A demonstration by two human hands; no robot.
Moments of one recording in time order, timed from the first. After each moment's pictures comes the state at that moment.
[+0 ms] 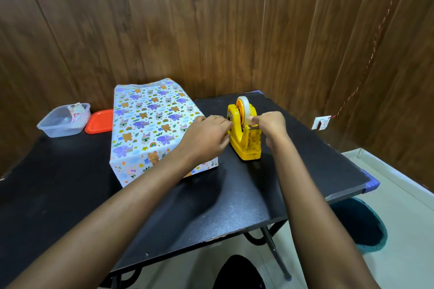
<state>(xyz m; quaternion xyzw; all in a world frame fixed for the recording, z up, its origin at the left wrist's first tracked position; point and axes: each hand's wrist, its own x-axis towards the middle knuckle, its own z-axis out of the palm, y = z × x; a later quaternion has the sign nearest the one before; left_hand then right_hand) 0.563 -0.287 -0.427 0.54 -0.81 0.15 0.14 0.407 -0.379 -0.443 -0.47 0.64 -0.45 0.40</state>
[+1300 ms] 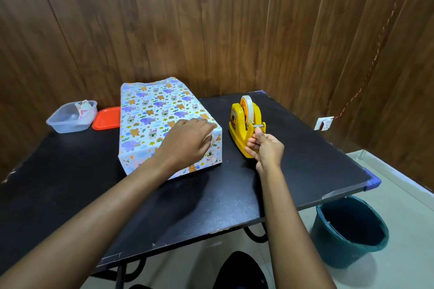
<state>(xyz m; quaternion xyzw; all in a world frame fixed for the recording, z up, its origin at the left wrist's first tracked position) 0.599 -0.248 -0.426 0.58 -0.79 0.13 0.14 0.427 -0.321 -0.489 -0.27 0.48 -0.63 0.55</state>
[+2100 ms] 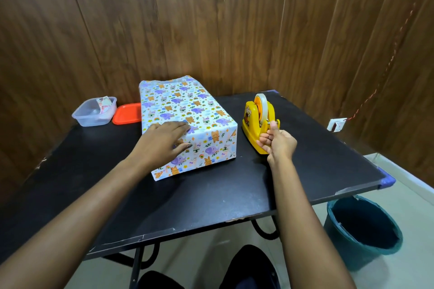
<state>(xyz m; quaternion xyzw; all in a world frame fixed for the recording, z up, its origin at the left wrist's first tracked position) 0.681 -0.219 -0.439 0.64 -0.75 0.13 0.09 0.434 -0.324 -0.485 -0.26 0.48 -0.64 0.54</state>
